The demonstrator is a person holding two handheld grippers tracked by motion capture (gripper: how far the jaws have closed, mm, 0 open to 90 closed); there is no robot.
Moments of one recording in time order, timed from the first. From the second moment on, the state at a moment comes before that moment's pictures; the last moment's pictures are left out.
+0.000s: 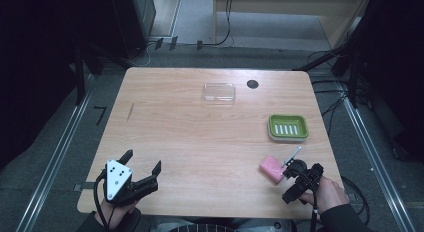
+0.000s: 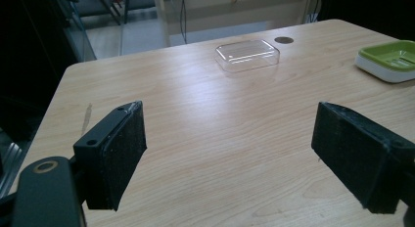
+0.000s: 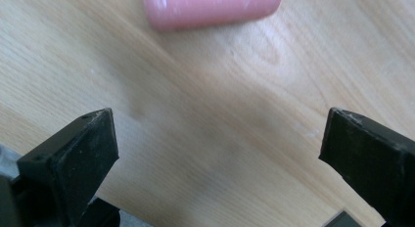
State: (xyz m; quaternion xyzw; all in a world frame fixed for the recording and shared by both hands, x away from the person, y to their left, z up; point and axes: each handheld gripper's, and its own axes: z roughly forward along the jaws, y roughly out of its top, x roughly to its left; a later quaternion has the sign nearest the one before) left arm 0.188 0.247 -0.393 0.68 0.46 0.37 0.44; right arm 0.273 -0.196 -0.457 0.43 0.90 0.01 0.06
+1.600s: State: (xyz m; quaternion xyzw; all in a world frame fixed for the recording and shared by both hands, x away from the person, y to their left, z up) left arm 0.188 0.247 -0.393 0.68 0.46 0.37 0.44; right arm 0.323 -0.152 -0.460 0.38 0.92 0.01 0.05
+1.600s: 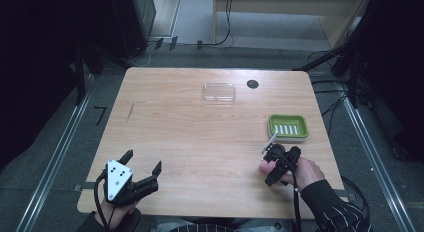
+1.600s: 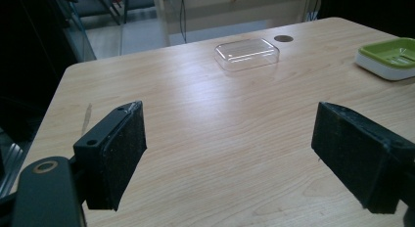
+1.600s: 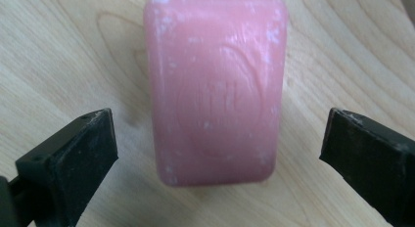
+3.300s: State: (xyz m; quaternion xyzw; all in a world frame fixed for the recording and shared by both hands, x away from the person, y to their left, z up) left arm 0.187 0.248 -0.393 0.68 0.47 0.37 0.44; right arm 0.336 -0.146 -0.466 0.38 0.93 0.03 0.02
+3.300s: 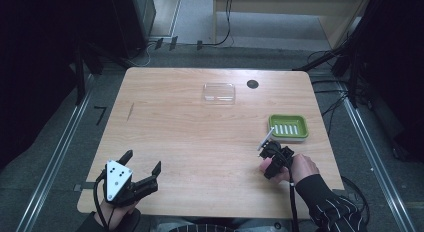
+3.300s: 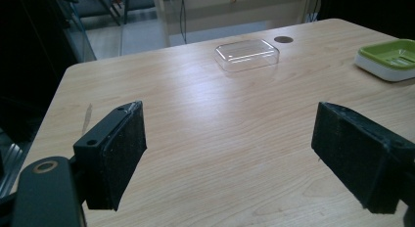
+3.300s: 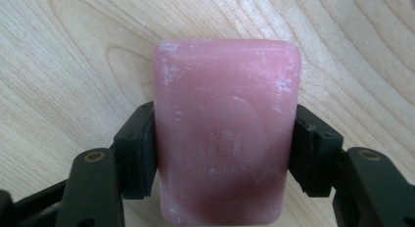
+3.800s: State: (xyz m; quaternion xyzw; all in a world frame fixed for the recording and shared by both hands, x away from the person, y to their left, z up) left arm 0.188 0.247 -0.393 0.68 0.47 0.37 0.44; right arm 0.332 -0.149 -0.466 0.38 0.92 0.04 0.02
